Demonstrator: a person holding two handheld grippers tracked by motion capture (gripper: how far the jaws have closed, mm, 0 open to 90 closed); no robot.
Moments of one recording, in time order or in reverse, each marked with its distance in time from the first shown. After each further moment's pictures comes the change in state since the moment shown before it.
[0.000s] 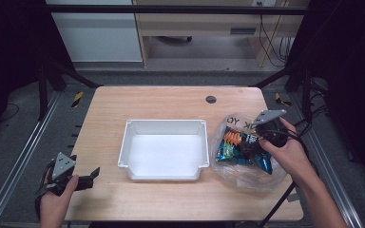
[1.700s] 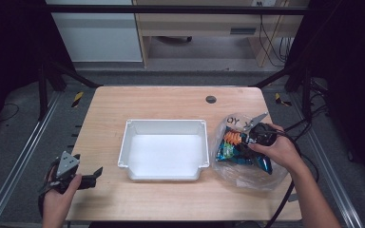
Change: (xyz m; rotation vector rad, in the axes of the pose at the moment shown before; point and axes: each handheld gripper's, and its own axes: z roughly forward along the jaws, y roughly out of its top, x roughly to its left) left arm -0.002 0.003 0.010 0.009 -0.026 0.012; right arm -0.020 -0.028 0.074 0.229 0.162 -0.083
